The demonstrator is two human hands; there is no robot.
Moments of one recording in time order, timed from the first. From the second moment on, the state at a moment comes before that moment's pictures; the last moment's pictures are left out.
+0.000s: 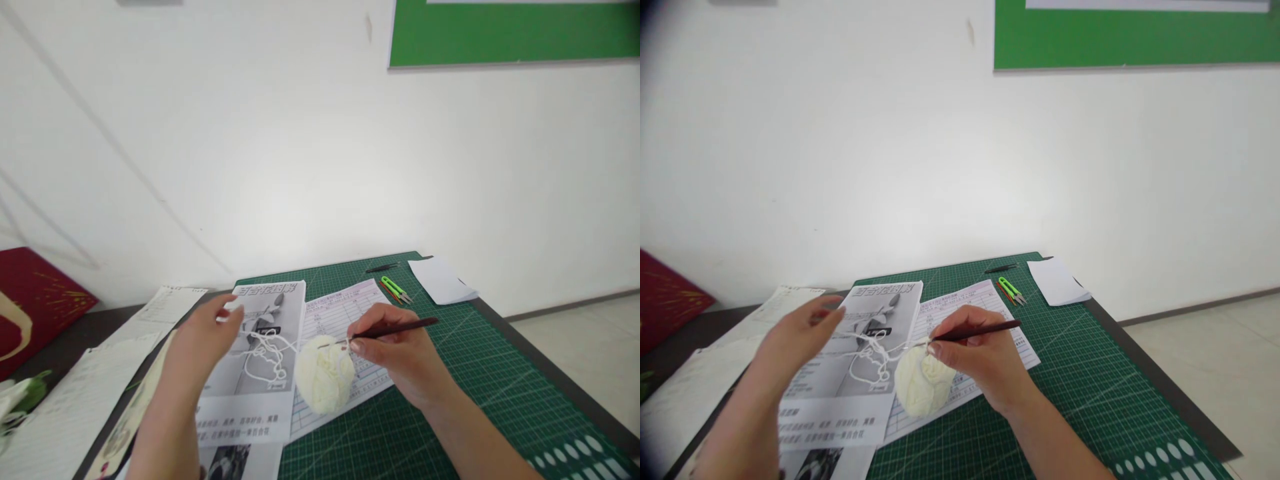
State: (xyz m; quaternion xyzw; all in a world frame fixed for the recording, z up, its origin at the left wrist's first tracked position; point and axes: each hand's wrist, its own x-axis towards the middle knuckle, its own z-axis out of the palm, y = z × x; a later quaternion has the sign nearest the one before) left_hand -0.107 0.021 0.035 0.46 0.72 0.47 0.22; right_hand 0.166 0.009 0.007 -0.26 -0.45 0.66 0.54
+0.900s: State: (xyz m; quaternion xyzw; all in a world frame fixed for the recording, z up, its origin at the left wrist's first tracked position) left_hand -0.008 -0.004 0.063 0.36 0.14 0.73 0.56; right_hand 0.165 0.013 0.001 -0.23 -0.43 0.68 0.54
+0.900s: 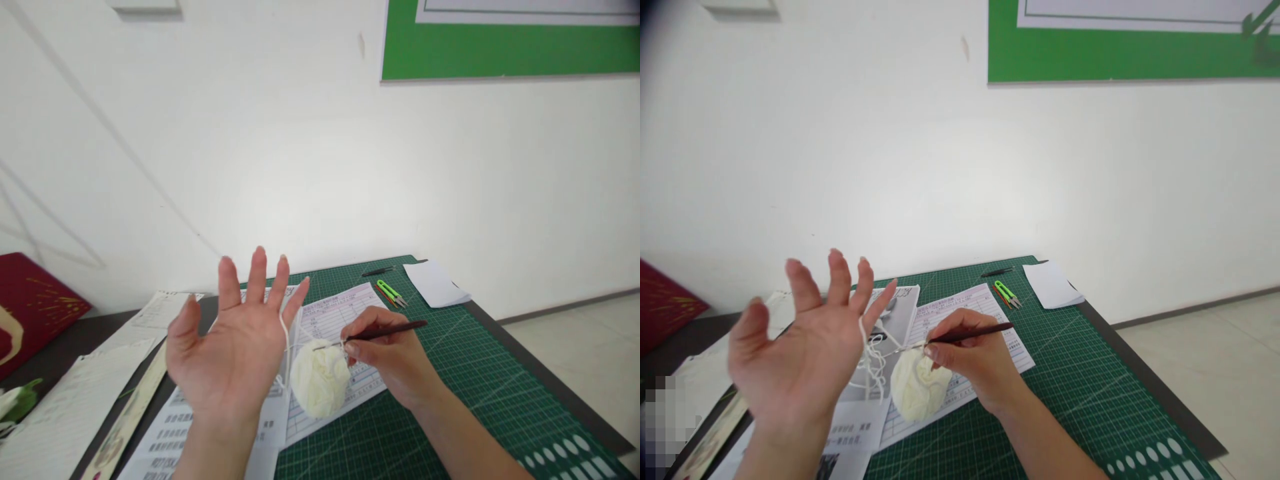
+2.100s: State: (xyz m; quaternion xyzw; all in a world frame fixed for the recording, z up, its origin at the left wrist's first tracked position) left_hand 0.023 -0.010 0.019 0.43 0.29 0.60 0.61; right_hand 0.156 0.003 -0.001 -0.23 -0.50 0.52 0.65
